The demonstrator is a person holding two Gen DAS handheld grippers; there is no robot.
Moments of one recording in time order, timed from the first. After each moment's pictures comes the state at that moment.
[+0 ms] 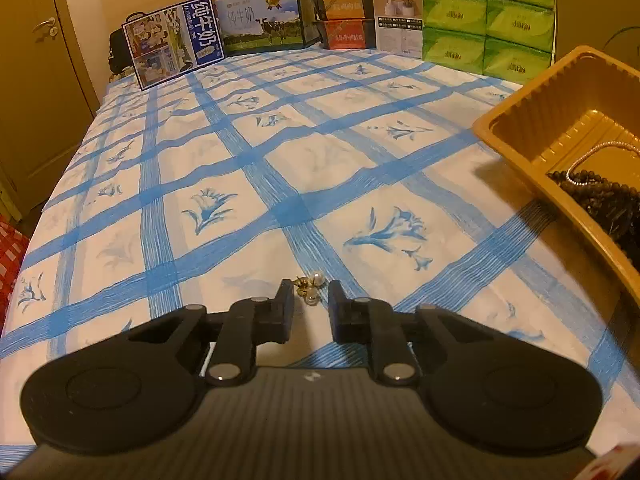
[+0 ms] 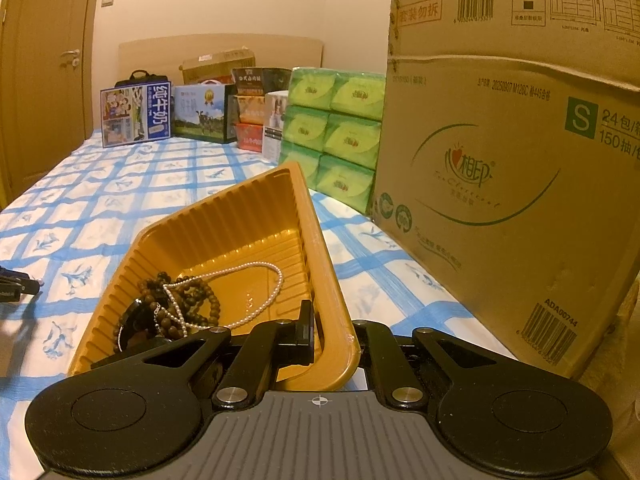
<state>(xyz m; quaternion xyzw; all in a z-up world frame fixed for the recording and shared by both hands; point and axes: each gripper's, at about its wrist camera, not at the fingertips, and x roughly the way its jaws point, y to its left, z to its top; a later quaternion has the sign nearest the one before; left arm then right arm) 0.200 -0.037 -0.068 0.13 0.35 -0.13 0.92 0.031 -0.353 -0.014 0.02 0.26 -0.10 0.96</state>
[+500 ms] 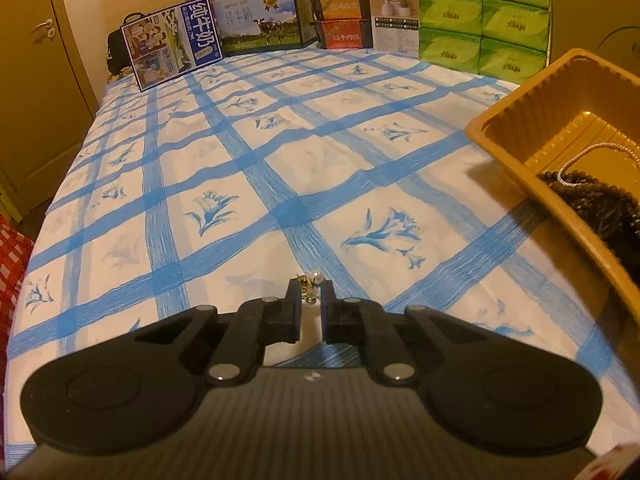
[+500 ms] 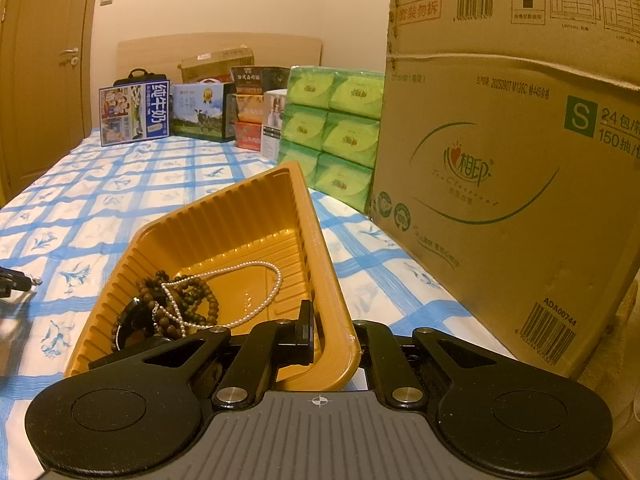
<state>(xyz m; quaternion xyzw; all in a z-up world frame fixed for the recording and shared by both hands) 0.192 -0.037 -0.054 0.13 0.36 -0.14 0.91 0.030 -0.353 -0.013 0.02 0.26 -0.10 0.96</state>
